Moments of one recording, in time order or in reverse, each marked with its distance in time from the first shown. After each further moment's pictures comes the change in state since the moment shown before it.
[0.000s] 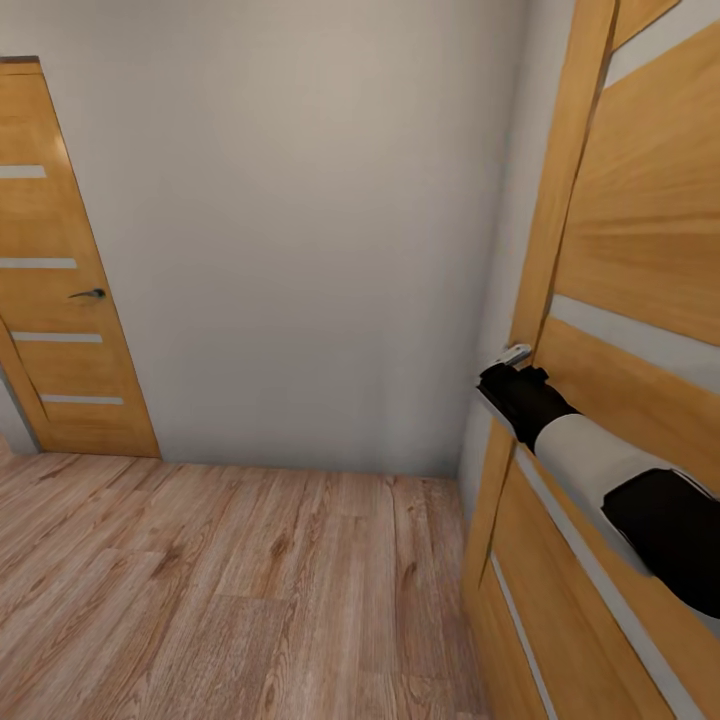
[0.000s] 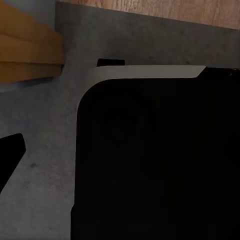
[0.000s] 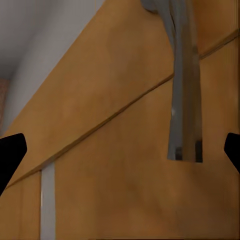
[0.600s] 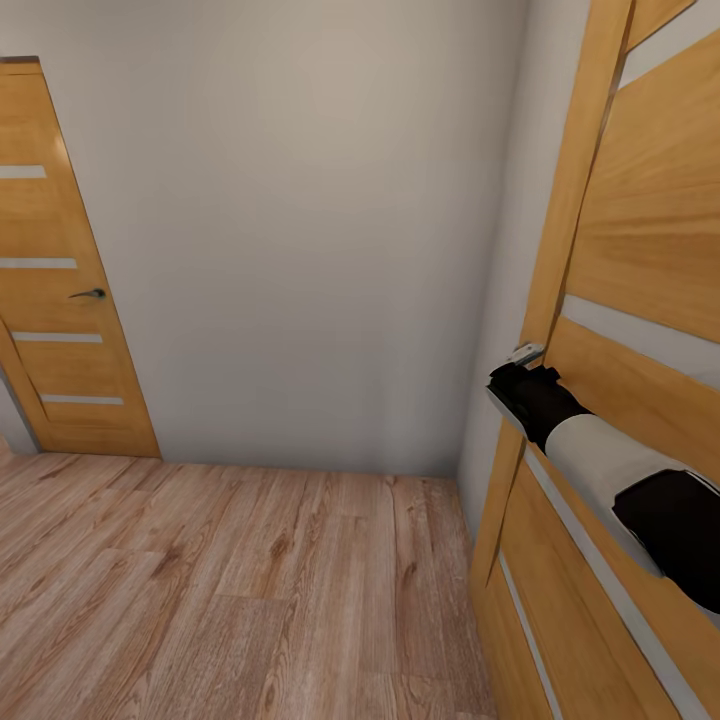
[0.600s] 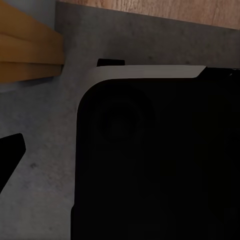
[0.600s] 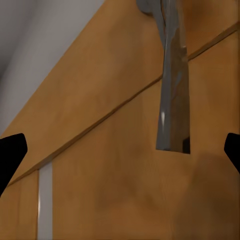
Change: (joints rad) left arm 0.000 0.000 0.000 0.000 0.000 0.000 0.000; right arm 0.000 -0.035 0.000 -0.006 0.001 -0.004 0.002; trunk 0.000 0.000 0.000
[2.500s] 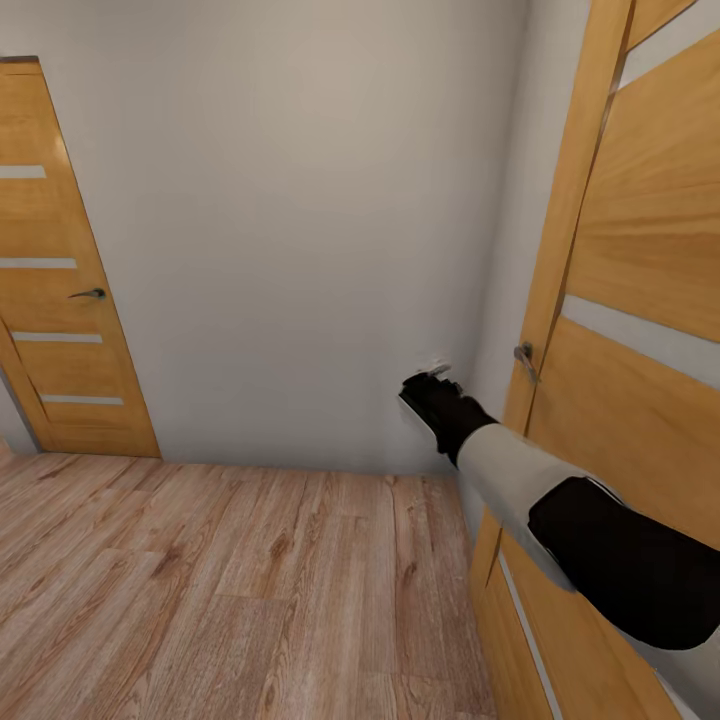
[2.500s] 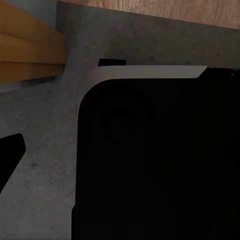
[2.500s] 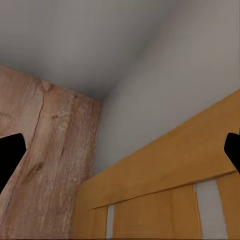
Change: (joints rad) left arm 0.000 -0.002 0.000 -0.001 0.000 0.000 0.008; right arm 0.024 0.299 -0.033 0.022 -0.150 -0.036 -0.060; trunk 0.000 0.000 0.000
